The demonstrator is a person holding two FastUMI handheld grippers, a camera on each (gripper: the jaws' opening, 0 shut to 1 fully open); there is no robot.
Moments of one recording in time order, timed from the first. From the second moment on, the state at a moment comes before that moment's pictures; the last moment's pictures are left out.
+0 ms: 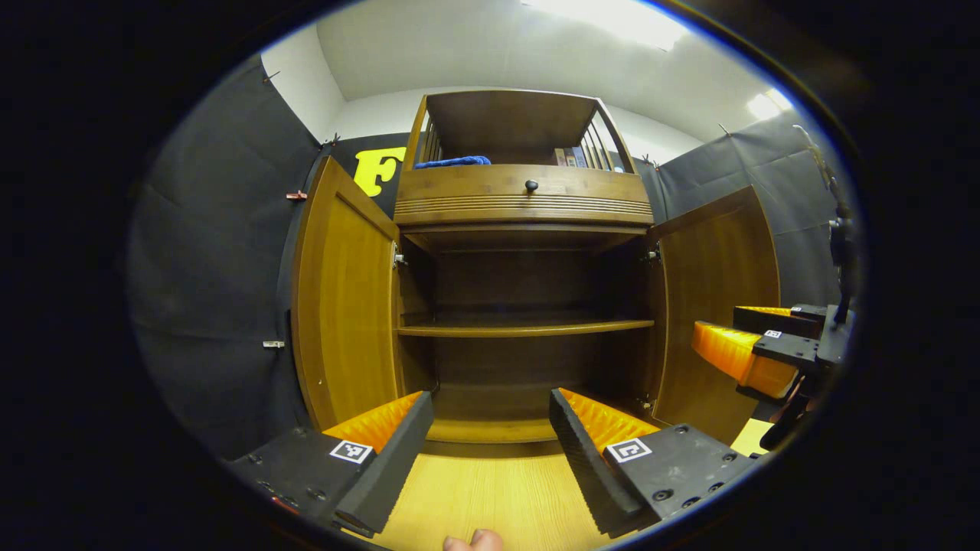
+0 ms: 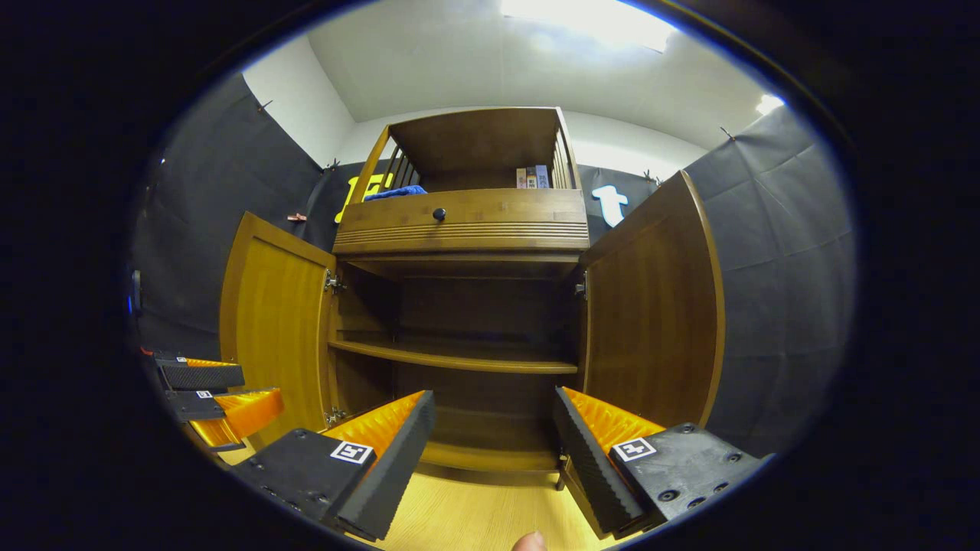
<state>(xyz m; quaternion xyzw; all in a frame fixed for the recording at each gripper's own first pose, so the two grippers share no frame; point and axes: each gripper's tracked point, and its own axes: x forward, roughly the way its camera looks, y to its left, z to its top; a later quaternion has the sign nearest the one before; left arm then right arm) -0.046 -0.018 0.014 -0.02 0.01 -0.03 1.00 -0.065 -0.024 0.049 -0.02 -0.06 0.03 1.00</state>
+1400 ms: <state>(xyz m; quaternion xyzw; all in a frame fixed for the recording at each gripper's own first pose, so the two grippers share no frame) -0.048 -0.014 0.009 -0.02 0.01 -0.03 1.00 -0.068 -0.010 0.047 -0.02 -0.06 0.04 1.00</state>
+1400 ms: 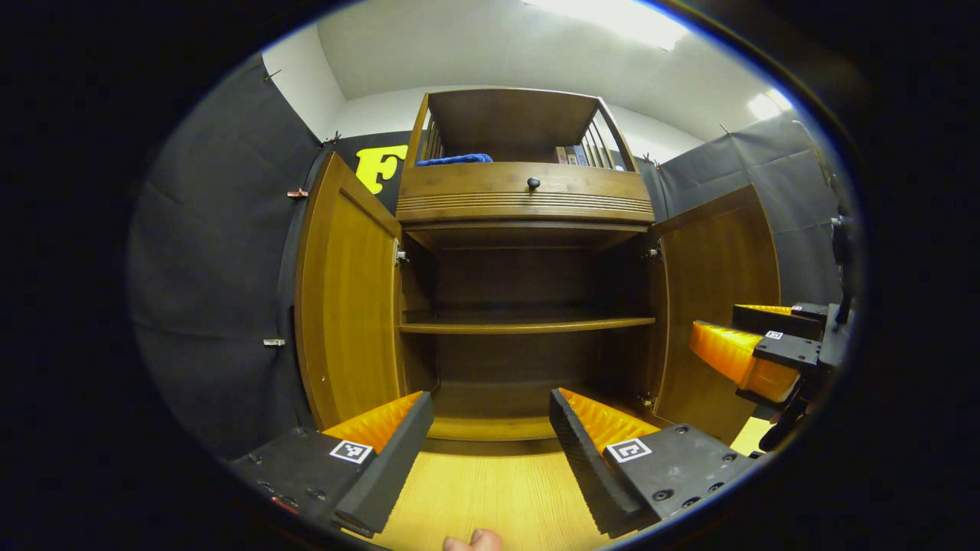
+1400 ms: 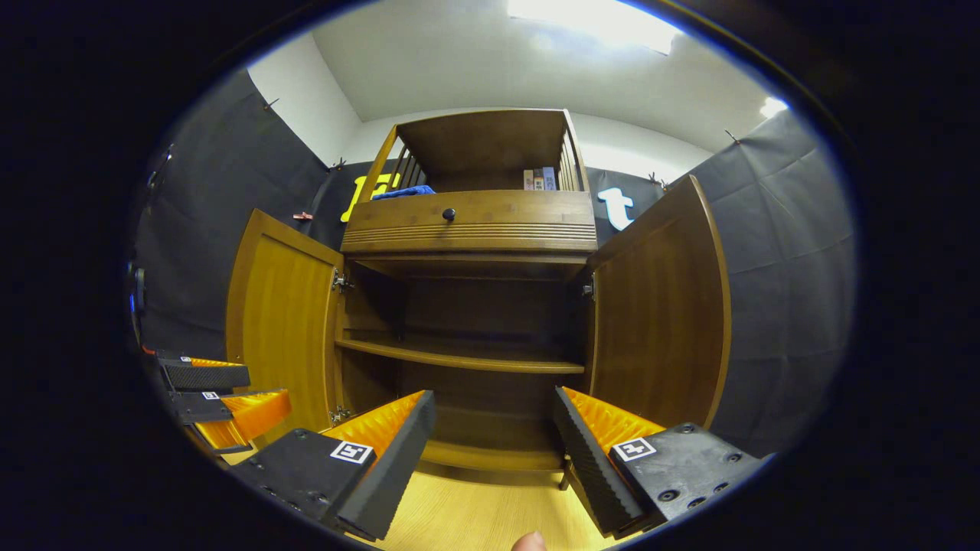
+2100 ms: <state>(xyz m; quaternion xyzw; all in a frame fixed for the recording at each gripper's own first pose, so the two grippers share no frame) -0.047 -0.019 0.007 -0.02 0.01 -0.04 1.00 -0.068 -0.012 0.045 -0.02 -0.06 0.04 1.00</state>
